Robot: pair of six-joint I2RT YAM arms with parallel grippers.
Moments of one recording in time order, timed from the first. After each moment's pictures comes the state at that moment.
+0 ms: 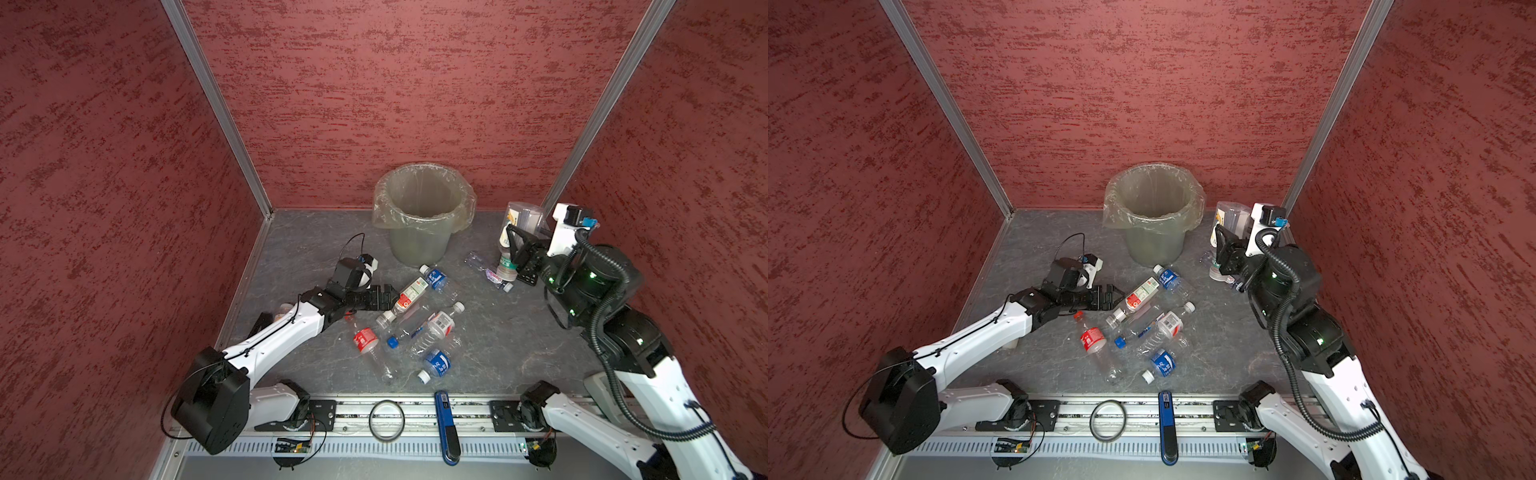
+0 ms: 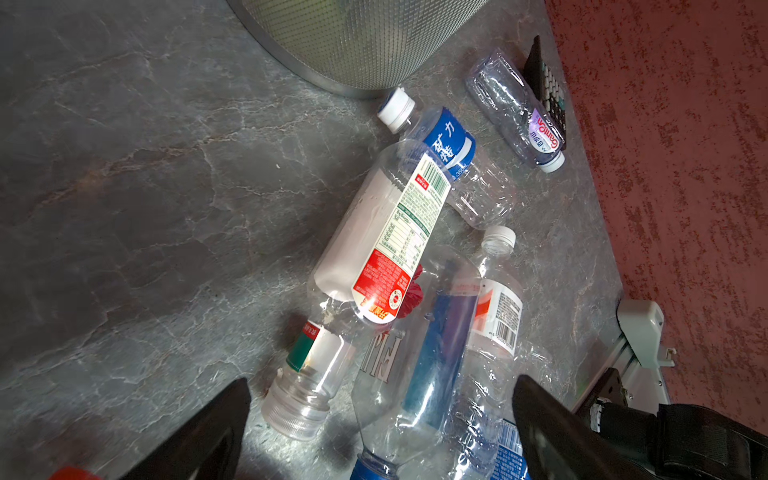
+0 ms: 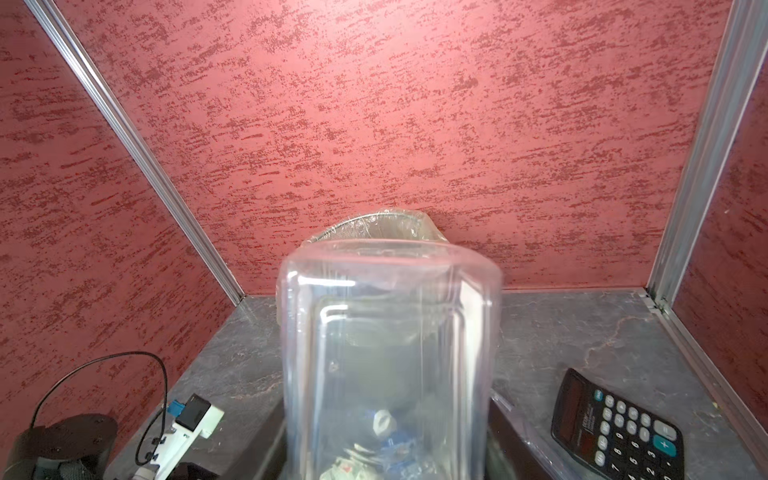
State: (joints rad) left arm -0.55 1.25 0.79 -0.29 0.29 -0.52; right arm 0.52 0.89 1.32 -0.50 0.24 0.28
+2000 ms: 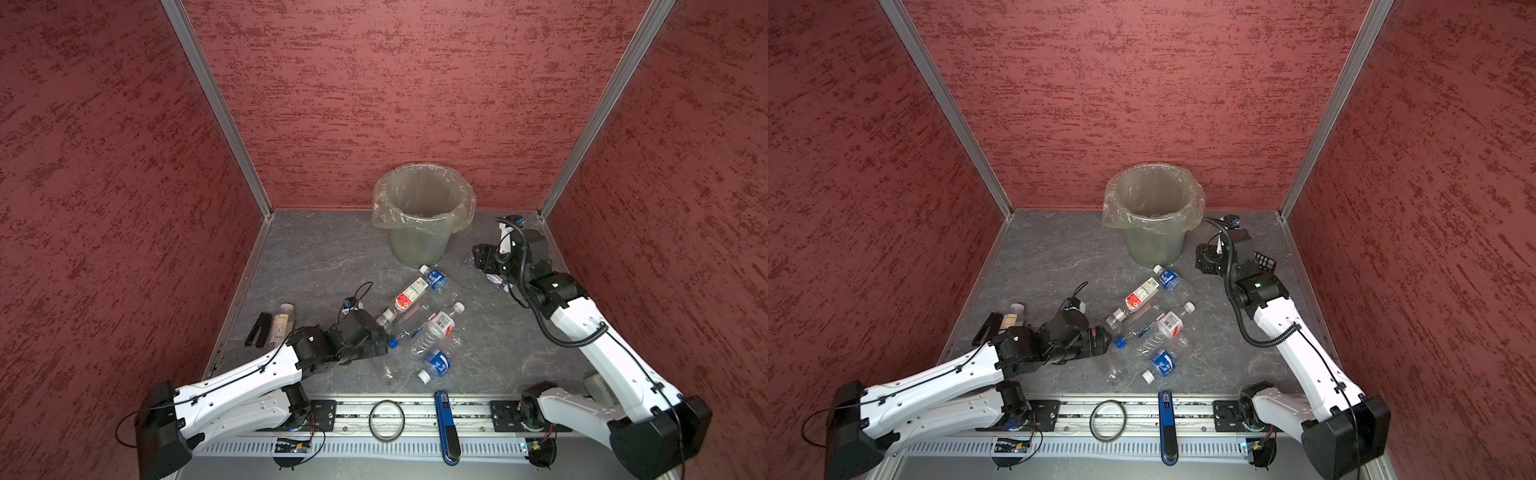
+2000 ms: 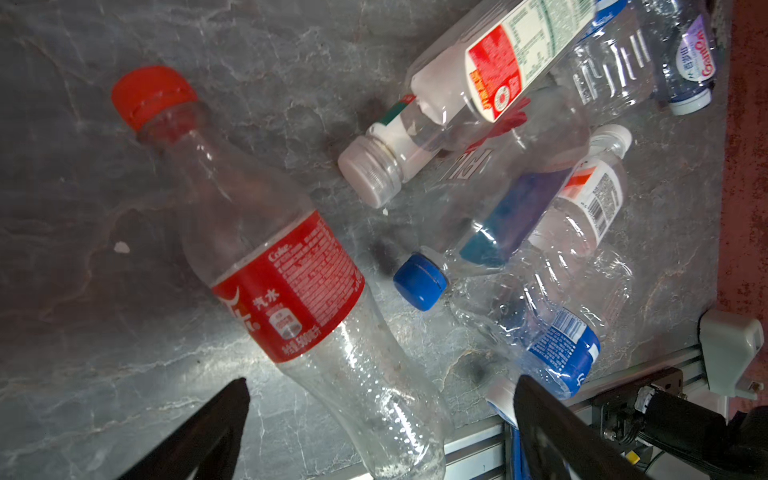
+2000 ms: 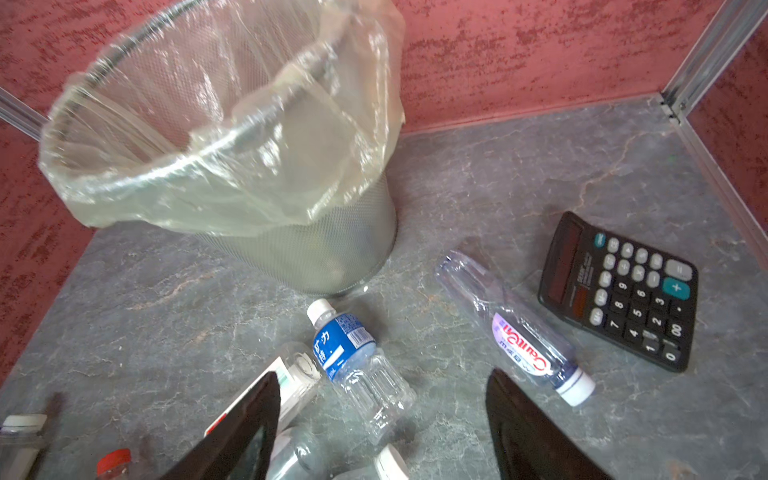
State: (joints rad) left arm -0.99 0.94 0.64 -0.72 -0.14 -1.09; right arm 0.34 1.11 1.04 -0.50 0.09 0.38
